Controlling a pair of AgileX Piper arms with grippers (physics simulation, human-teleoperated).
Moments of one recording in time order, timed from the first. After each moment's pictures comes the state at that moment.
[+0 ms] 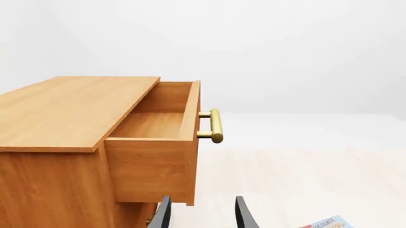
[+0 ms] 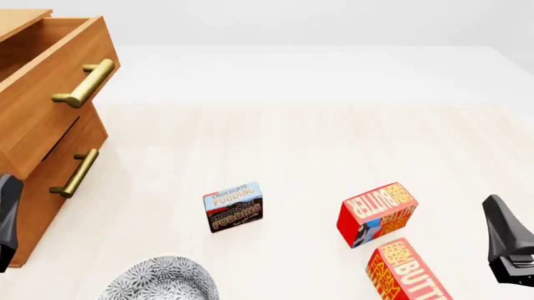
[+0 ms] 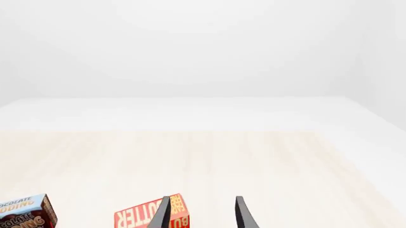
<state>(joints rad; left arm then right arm) 0.01 0.00 -0.13 0.07 0.00 0.00 0.01 0.00 0.00 0.01</state>
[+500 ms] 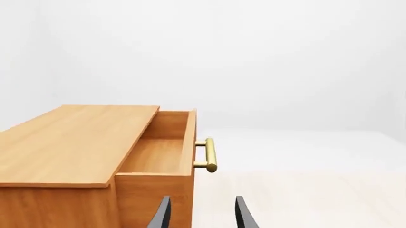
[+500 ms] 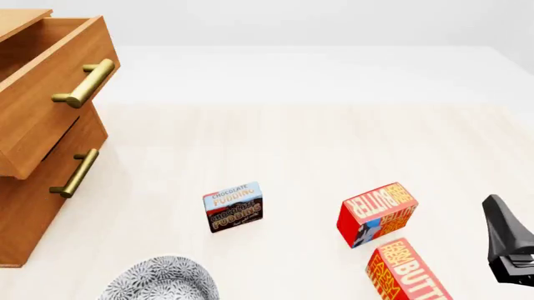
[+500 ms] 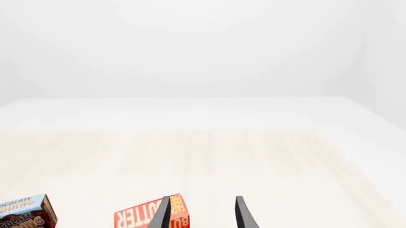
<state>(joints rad) 0.00 0.00 -0.34 0.21 -0.01 0.00 0.01 0.00 0.00 0.01</state>
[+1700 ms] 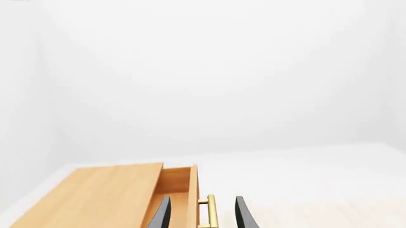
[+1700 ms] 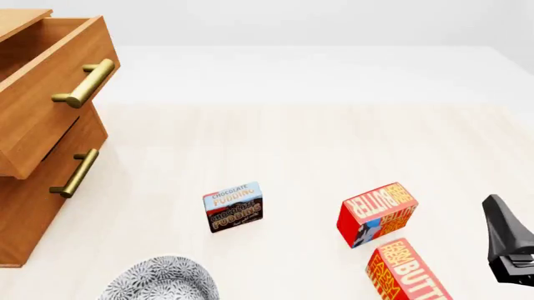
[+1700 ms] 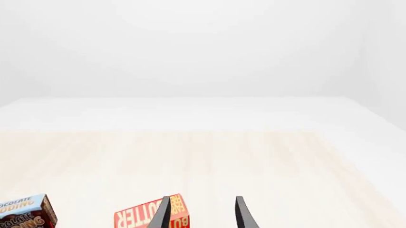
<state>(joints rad) -0.04 0.29 -0.88 0.39 0.07 0.00 0.01 0.00 0.00 0.01</state>
